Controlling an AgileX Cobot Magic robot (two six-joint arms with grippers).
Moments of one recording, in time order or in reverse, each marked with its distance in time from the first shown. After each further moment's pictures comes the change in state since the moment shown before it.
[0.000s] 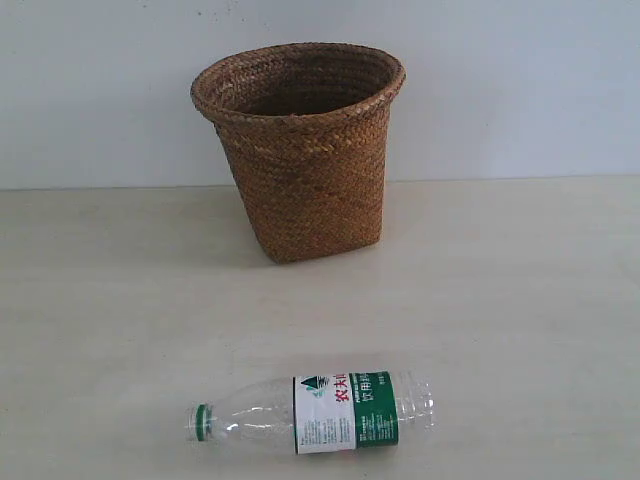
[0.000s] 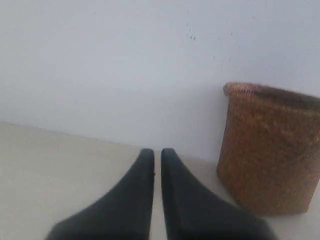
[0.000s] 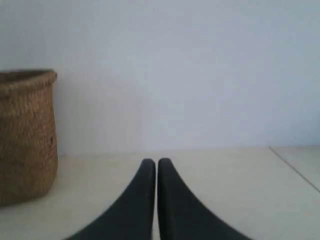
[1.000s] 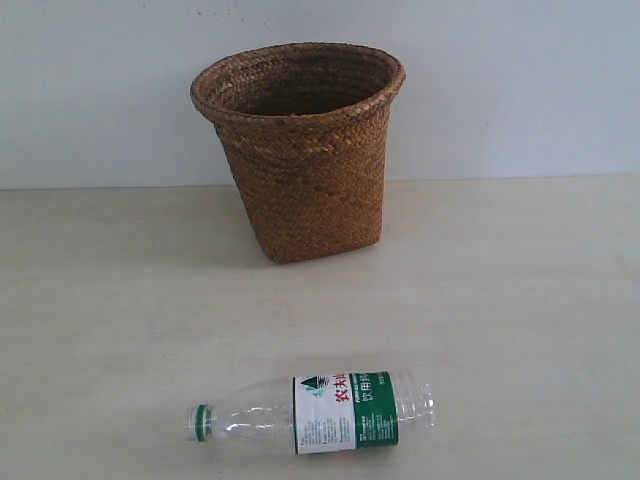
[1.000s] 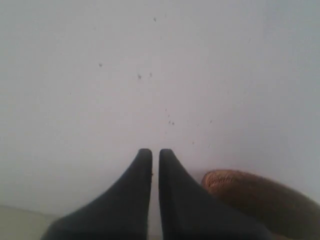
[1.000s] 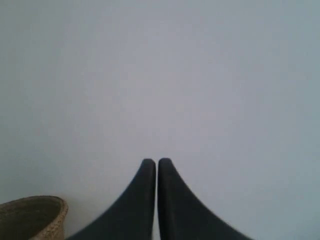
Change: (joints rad) left arm 0.000 0.627 -0.509 0.194 -0.195 -0.215; right arm 0.000 0.552 -0.545 -0.004 -0.194 0.130
